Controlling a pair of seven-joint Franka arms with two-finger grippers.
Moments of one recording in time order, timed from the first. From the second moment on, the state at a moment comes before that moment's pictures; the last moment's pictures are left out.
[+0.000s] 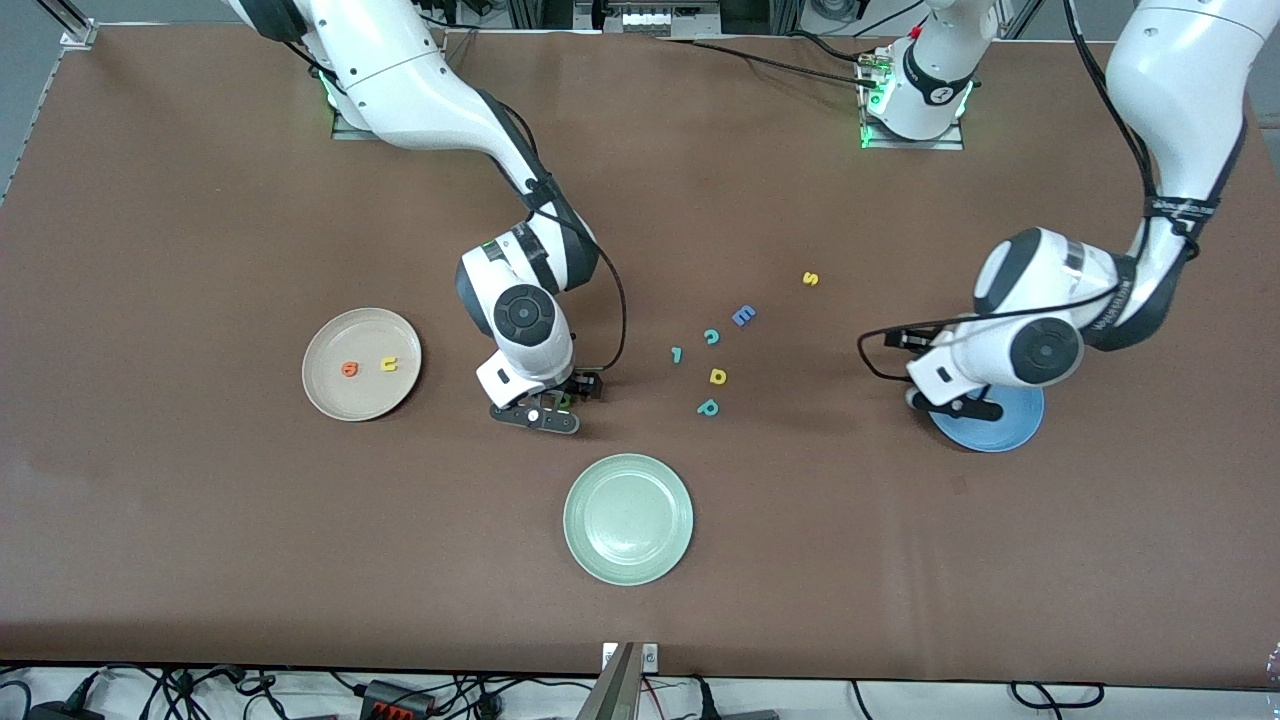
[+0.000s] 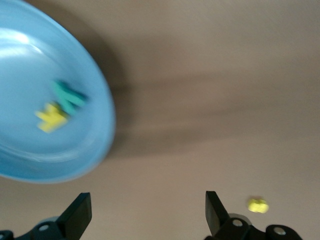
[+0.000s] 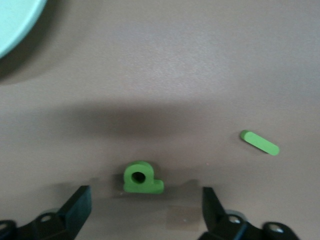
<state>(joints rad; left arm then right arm) 0.45 0.53 -0.71 -1.91 0.31 1.91 -0.32 0.71 0.83 -0.14 -1.47 0.09 2.27 0.70</state>
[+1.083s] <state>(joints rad) 0.55 0.44 -0.98 -2.39 0.31 2.36 -0.37 0.71 0.86 -0.15 -1.45 0.09 2.32 0.71</state>
